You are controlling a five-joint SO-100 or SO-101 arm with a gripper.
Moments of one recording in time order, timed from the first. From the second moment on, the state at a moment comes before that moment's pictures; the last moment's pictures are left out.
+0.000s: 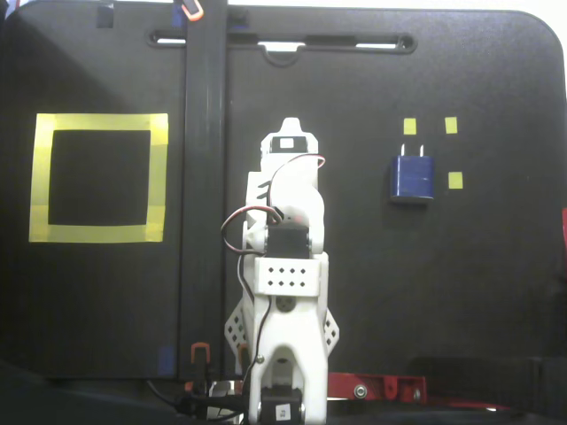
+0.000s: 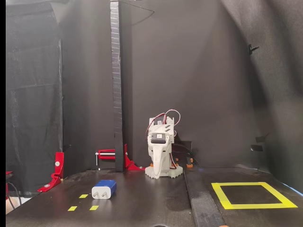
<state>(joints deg) 0.1 189.1 179.6 43.6 -5.4</state>
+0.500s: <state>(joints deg) 0.1 189.1 179.6 33.2 -5.4</state>
